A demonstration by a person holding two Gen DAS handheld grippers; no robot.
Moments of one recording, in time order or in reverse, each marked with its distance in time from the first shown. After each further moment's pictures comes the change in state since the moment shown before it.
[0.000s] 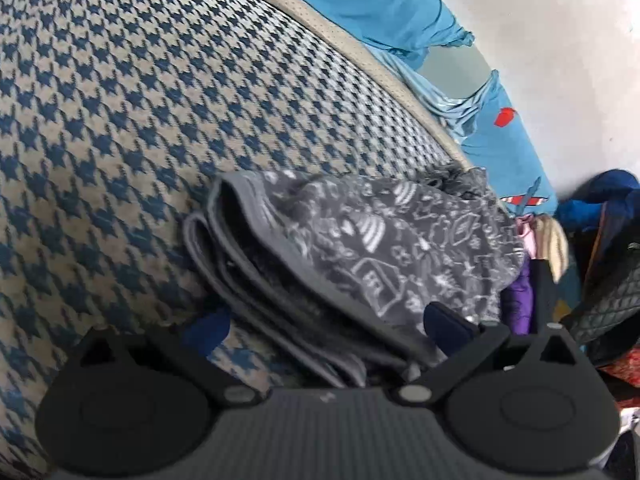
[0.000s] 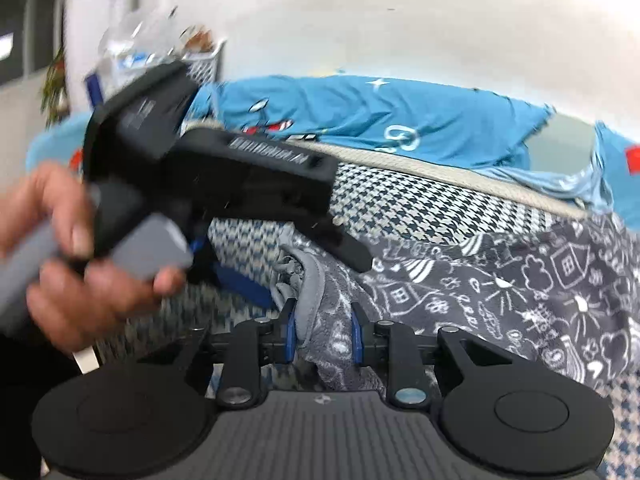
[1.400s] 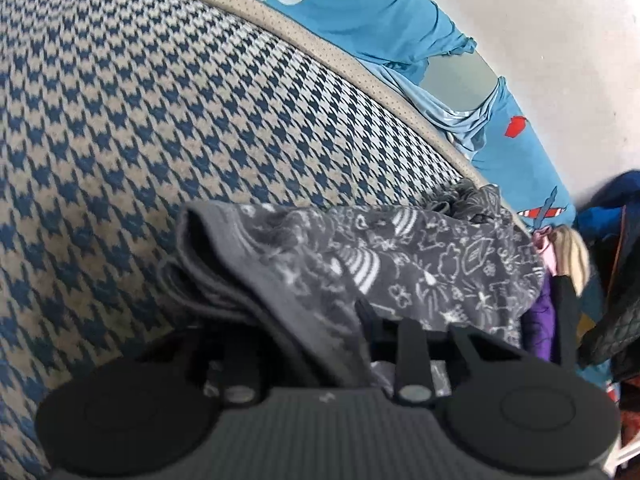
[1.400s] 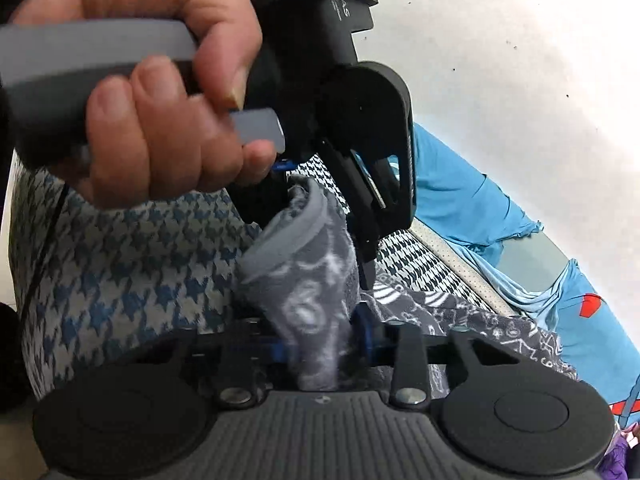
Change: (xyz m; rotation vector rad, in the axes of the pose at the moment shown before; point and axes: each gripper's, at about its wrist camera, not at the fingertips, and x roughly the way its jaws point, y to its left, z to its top) left arm 0.027 -0.022 0.011 0.067 -0.093 0.090; right arm 0.032 0.045 -0.049 -0.557 -0.050 -0.255
